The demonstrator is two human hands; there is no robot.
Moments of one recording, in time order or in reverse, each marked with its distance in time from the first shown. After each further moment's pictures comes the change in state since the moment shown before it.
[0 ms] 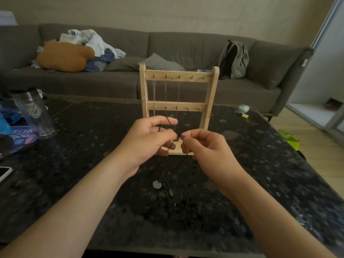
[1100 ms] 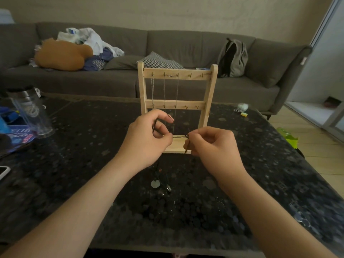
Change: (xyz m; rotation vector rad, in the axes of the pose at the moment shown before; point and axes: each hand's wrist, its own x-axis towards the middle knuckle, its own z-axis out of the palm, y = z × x) left_hand 0.006 -0.017 0.004 0.337 0.178 0.272; right_hand 0.001 0.002 -0.001 -0.141 0.243 -0.019
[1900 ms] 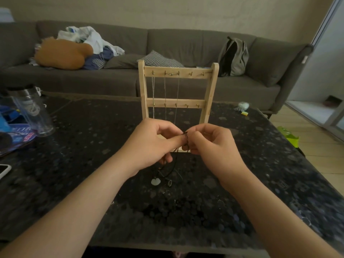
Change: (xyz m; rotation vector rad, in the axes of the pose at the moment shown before) left_hand -0.008 0.015 -0.003 -0.150 -0.248 -0.109; right_hand -0.003 -0.006 -0.004 0.102 -0.149 -0.014
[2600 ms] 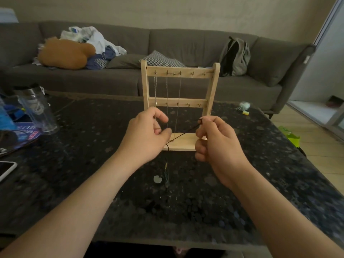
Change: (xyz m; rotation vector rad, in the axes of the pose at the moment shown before) left_hand 0.002 -0.001 -0.006 0.302 0.257 0.019; right_hand 0.002 -0.006 0.002 0.338 0.030 0.154
